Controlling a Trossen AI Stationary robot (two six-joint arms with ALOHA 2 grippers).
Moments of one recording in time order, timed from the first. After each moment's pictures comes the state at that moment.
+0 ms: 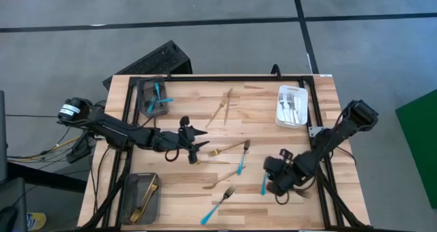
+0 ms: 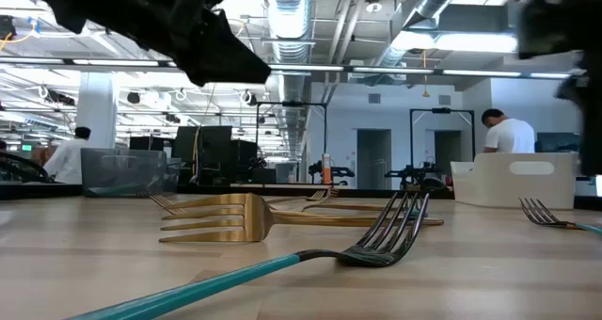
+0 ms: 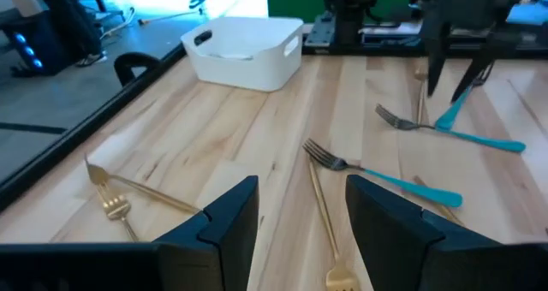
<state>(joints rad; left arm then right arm) -0.21 1.36 0.58 0.41 -0.48 -0.10 0.69 1.52 0.89 -0.76 0.34 1.11</state>
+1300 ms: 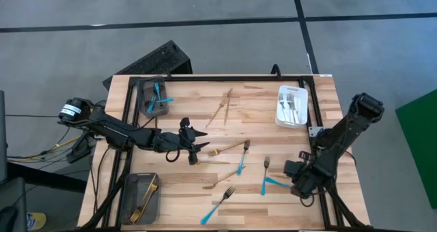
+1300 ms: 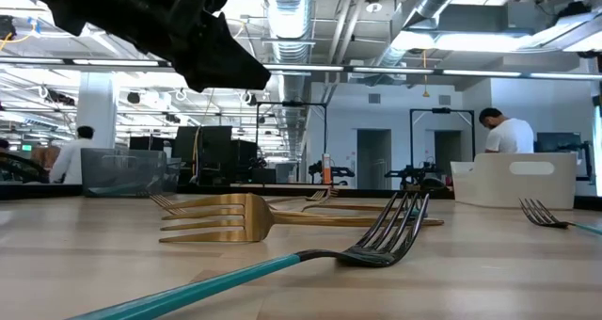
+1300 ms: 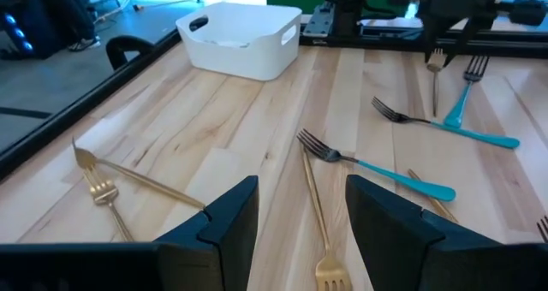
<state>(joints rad) -0.22 1.37 0.58 0.41 -0.48 -0.15 0.89 1.37 0.73 -0.89 0.10 1.25</state>
